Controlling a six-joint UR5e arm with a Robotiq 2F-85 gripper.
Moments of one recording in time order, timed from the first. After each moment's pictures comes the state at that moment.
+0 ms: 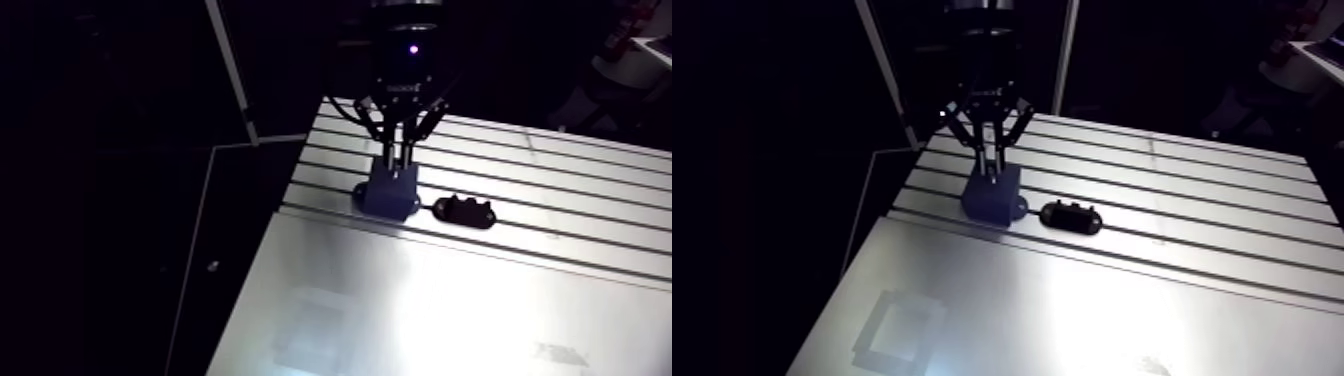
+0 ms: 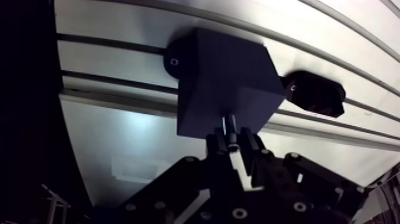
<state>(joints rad) 0.20 -1.11 1.59 -1.58 -1.62 -1.63</state>
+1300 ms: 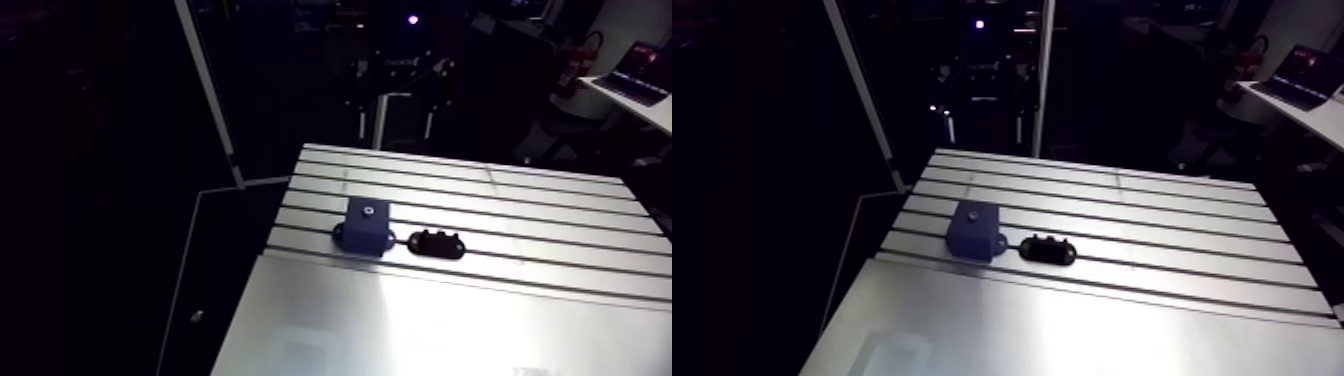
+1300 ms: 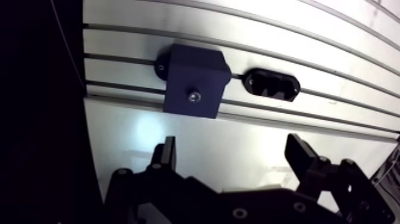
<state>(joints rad) 0.13 -1.26 1.52 -1.56 -1.59 -1.62</state>
